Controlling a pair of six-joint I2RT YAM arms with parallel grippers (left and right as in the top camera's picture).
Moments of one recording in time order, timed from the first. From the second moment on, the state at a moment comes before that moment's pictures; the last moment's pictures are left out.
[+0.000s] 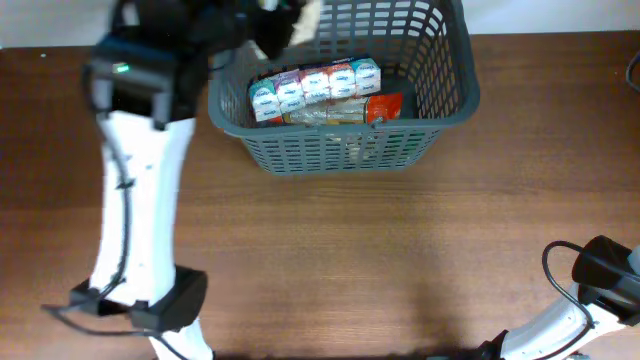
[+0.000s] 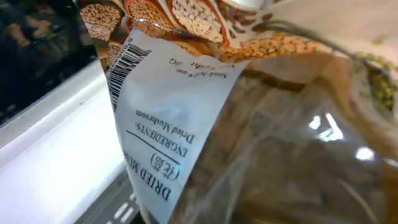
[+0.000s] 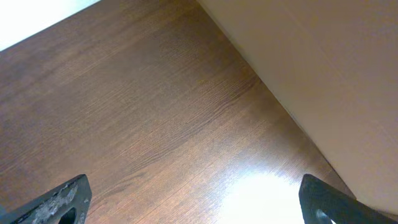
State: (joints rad) left arm -0.31 1.95 2.58 -1.02 0.47 0.43; right arm -0.57 1.99 2.76 -1.69 0.17 0.00
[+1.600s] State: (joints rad) left arm -0.33 2.40 2.64 -1.28 0.40 0.44; right arm -0.57 1.99 2.76 -1.69 0.17 0.00
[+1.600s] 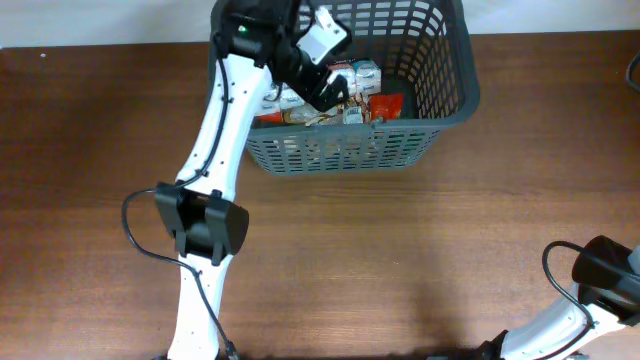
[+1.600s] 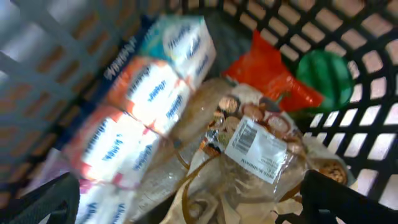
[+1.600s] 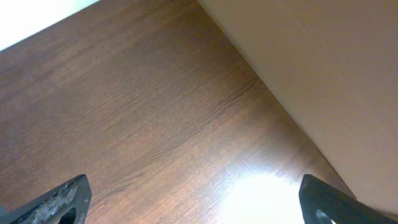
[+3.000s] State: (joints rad) left arm -0.28 0.71 1.72 -1.43 -0.08 -0.02; right arm -0.57 1.99 2.76 -1.69 0.17 0.00
